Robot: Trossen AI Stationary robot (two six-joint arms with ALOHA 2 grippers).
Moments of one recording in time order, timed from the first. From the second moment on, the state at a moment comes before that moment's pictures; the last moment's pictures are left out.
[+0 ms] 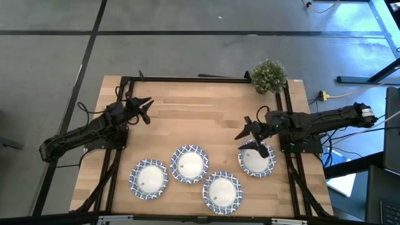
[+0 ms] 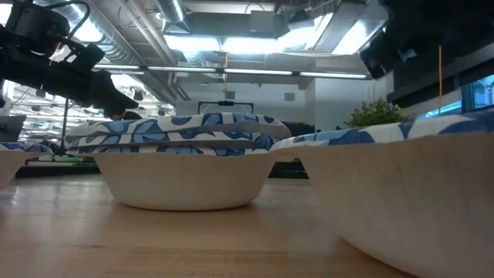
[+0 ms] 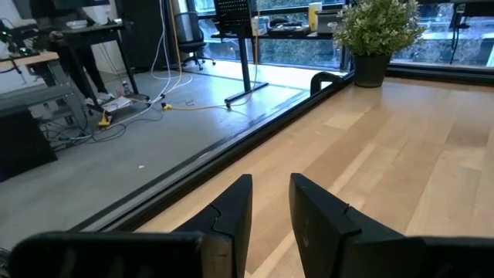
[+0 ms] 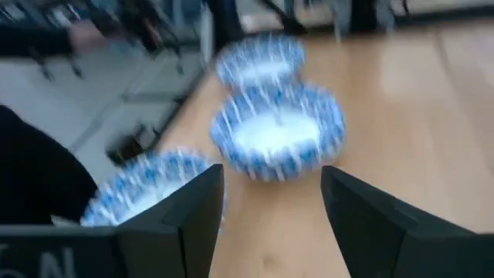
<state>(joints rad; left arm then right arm) 0.52 0.17 0.03 -0.01 -0.24 0.06 0.08 0.86 0.48 0.01 -0.27 0.13</state>
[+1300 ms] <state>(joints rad) 0.52 0.17 0.03 -0.01 -0.25 0.06 0.08 0.87 0.48 -0.16 -0.49 0.62</state>
